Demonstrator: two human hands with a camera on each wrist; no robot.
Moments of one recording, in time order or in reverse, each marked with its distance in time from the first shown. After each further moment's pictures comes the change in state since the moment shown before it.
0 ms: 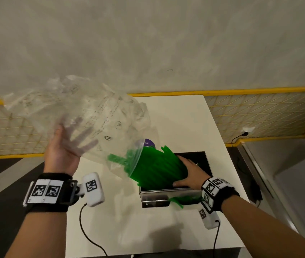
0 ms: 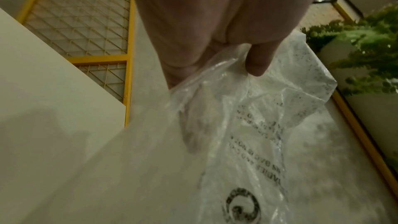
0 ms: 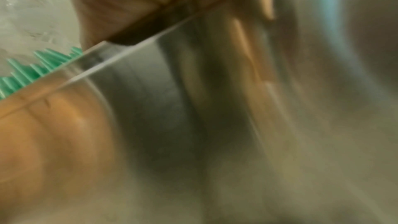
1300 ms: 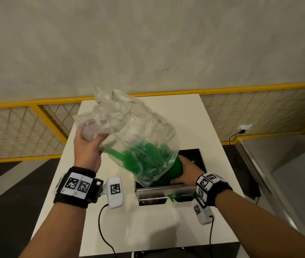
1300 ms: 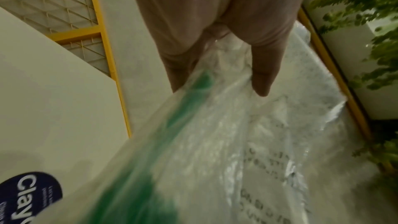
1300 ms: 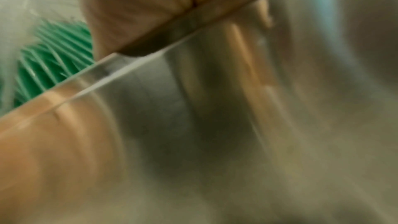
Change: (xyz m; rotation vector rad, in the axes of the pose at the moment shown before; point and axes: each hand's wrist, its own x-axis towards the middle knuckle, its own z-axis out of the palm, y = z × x) left_hand -0.014 -0.046 0.060 0.211 0.068 0.070; right_hand 0.005 0.010 0.001 0.009 0.013 -0.004
